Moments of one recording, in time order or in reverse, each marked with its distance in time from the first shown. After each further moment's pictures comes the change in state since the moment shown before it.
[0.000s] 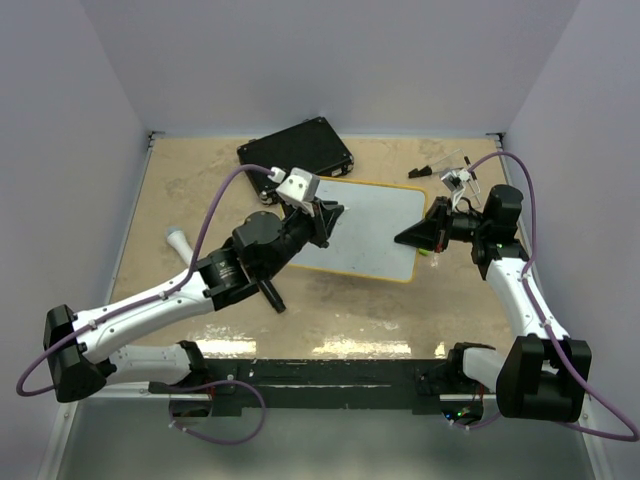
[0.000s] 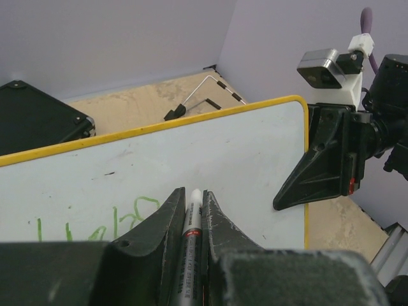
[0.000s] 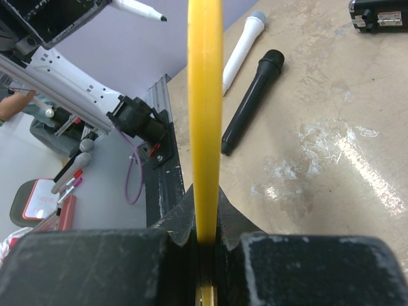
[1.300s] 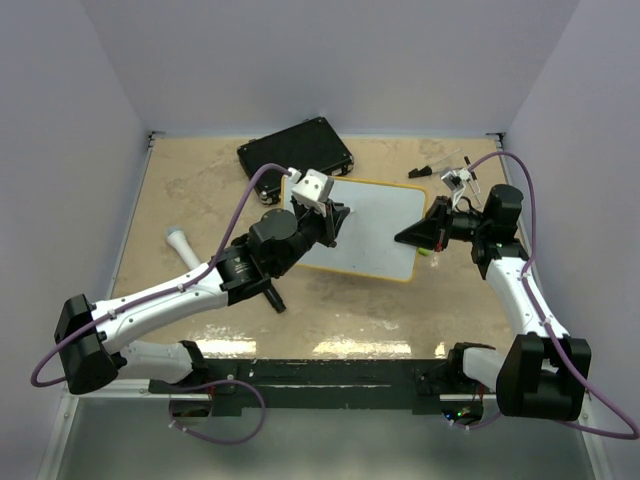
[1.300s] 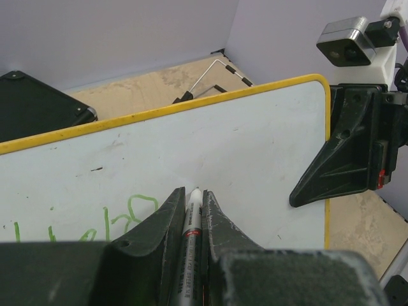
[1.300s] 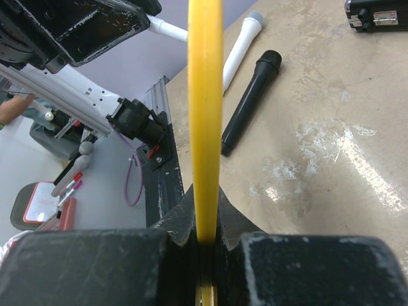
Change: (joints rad) left arm 0.011 0.088 -0.001 0.034 0.016 0.027; right arm 0.000 0.007 0.000 0.011 0.008 0.015
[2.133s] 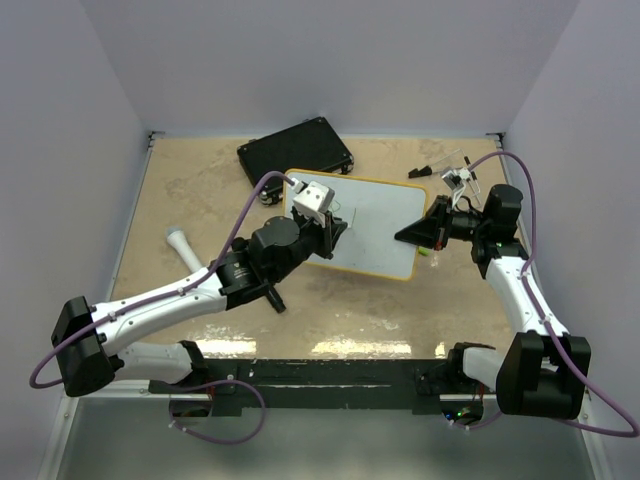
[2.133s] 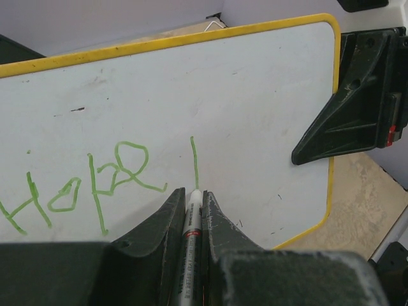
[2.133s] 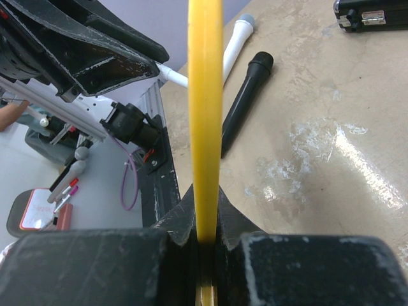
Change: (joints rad) left arm 0.001 -0.021 -0.066 -0.046 0.042 -0.038; right arm -0.001 0.008 0.000 0.000 0.024 0.000
